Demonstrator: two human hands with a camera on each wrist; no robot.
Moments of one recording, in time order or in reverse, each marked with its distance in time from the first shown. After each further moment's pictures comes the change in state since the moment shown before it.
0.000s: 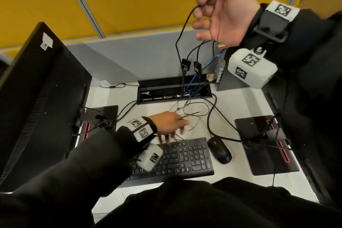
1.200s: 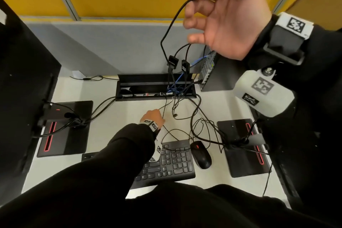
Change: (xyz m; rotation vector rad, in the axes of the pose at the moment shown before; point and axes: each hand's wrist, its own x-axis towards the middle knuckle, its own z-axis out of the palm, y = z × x) left_hand 0.170 -0.069 0.031 0.177 0.411 -0.227; right_hand -0.013 0.003 0.020 0.001 -0.084 -0.038
